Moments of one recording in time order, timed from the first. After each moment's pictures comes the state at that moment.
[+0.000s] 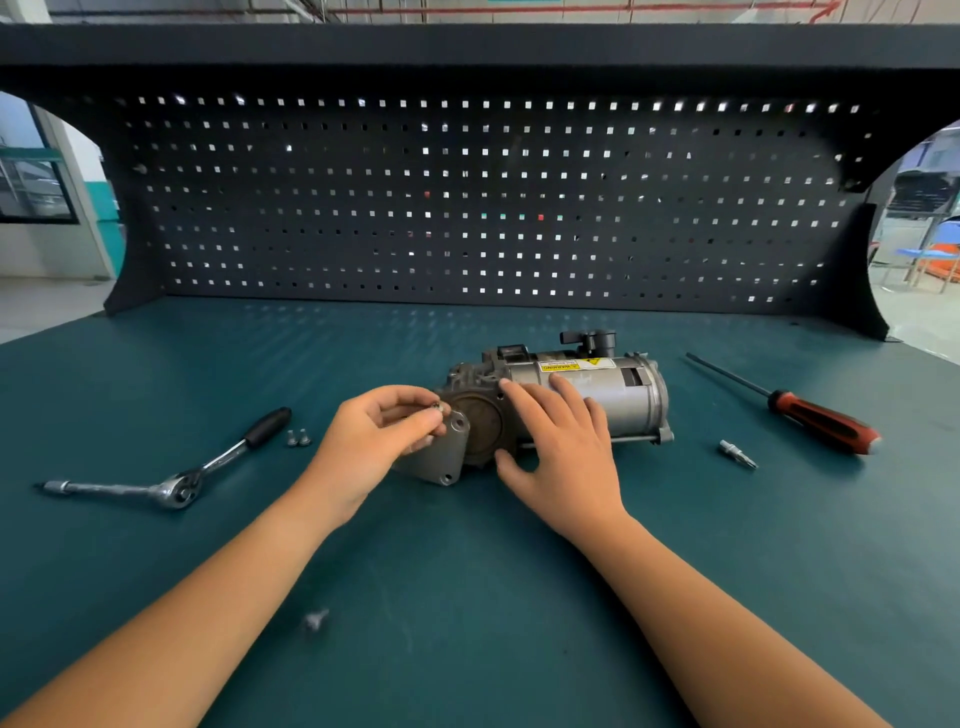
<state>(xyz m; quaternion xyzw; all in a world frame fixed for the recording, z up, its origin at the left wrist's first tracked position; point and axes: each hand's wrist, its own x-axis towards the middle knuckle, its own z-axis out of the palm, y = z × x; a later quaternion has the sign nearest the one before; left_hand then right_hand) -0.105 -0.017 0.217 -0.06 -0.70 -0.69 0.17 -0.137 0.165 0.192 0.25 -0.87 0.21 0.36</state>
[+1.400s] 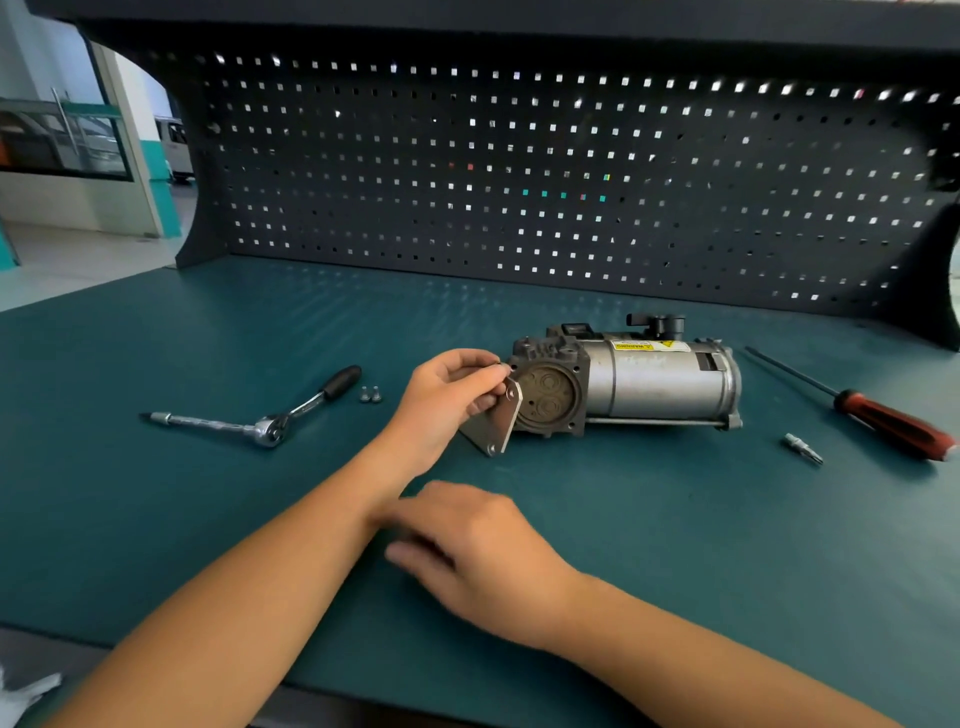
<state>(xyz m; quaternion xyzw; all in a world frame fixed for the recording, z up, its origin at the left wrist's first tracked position) -0.119 -0.028 0.208 -0.05 -0.60 -0.78 0.13 -0.041 0.088 0.190 0.58 -0.74 0.31 0.16</state>
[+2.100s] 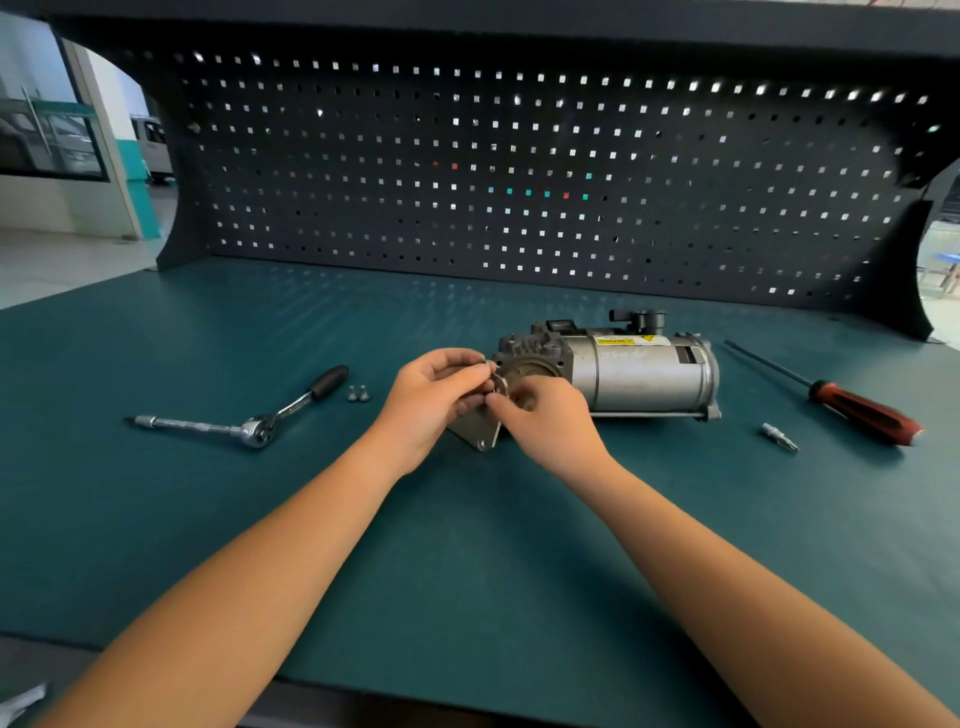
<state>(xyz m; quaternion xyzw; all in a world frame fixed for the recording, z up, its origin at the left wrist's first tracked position) -0.111 -0.025 0.211 -0.04 -0.60 -0.79 0.12 -0.115 0.107 0.221 0.18 -0.89 0.40 0.10</state>
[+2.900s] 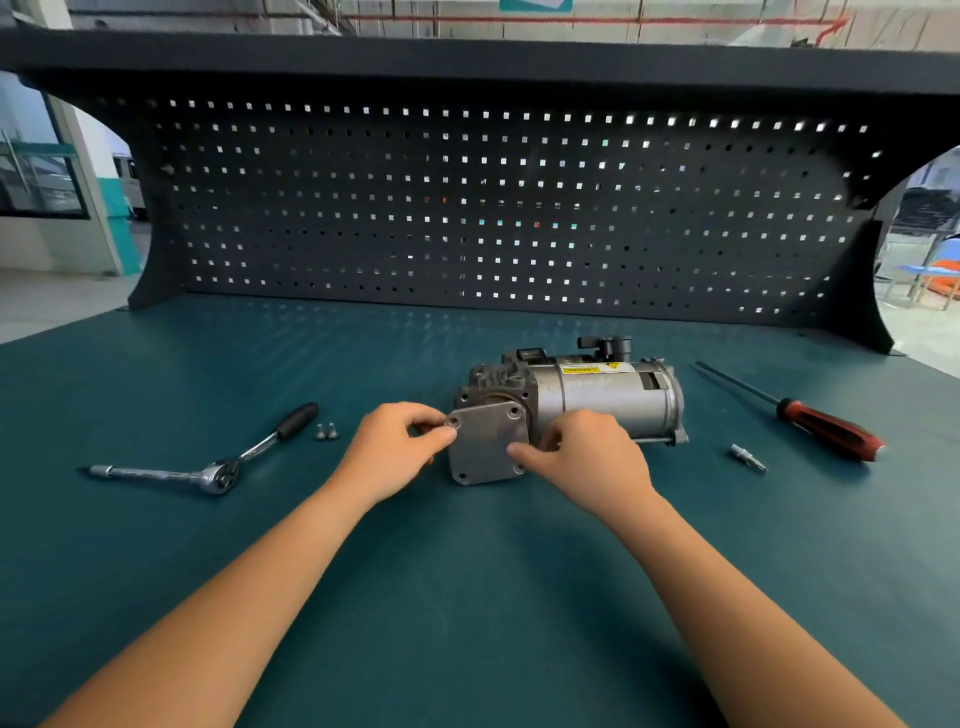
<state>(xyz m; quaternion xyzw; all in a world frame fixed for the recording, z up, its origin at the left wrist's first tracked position) -0.110 -0.031 0.210 0.01 -0.87 -0.46 0.18 -0.125 0.161 0.224 0.12 -0.96 0.23 0.13</state>
